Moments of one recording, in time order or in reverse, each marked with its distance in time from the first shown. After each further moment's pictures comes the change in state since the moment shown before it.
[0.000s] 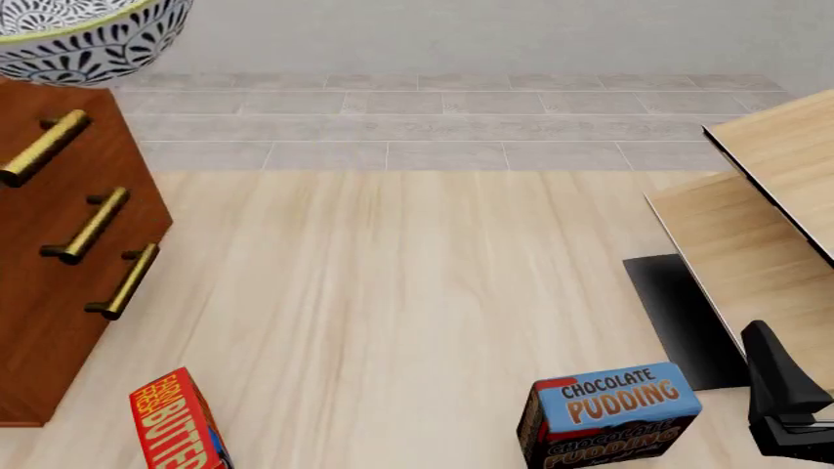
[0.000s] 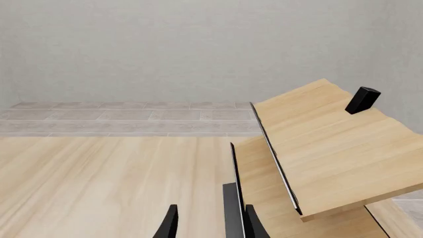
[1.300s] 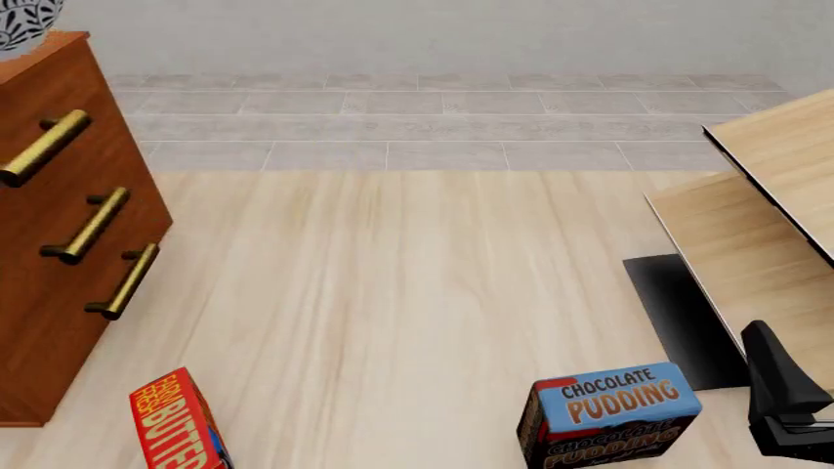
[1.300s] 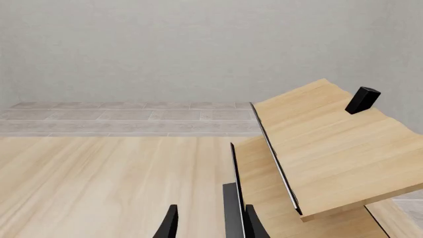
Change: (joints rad) left arm 0.379 0.210 -0.028 -0.167 -0.104; right arm 0.000 0.000 0.000 0.000 0.000
